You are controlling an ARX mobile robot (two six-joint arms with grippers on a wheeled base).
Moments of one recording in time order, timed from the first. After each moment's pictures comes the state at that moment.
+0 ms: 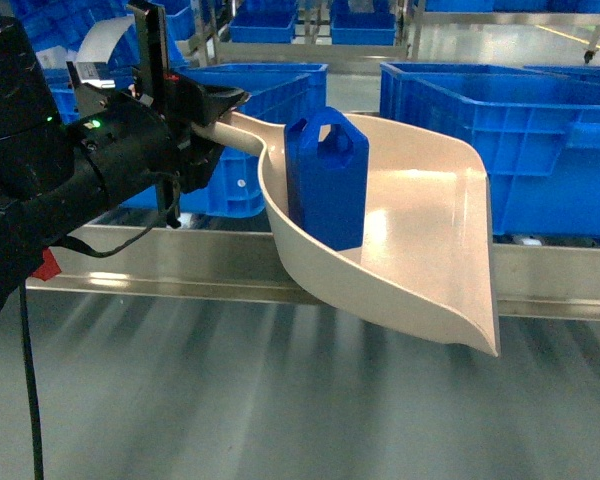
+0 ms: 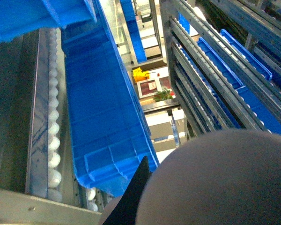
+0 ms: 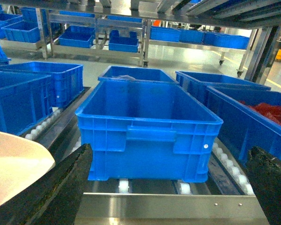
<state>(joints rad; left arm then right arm) -0.23 2.10 0.95 1.28 0.32 -1.35 -0.01 0.97 0.34 0.73 0.14 -0.11</state>
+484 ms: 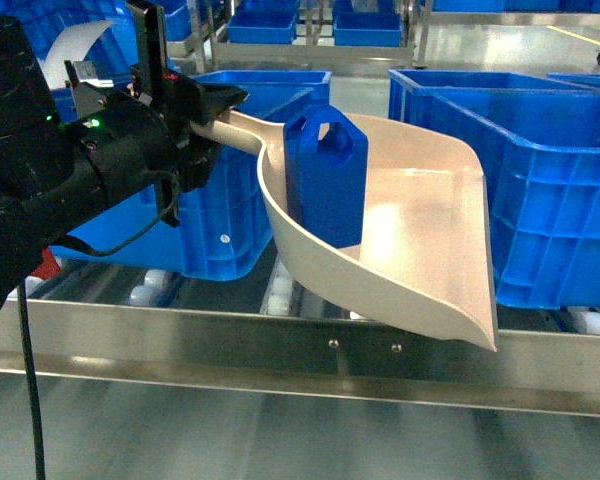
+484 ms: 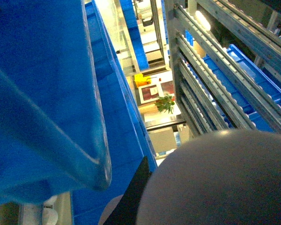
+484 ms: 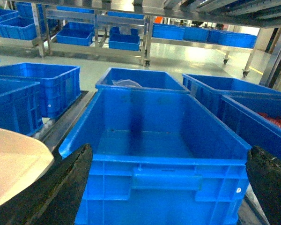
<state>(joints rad) -0.23 2.10 0.95 1.28 0.32 -1.35 -0.01 0.97 0.34 0.72 0.14 -0.11</state>
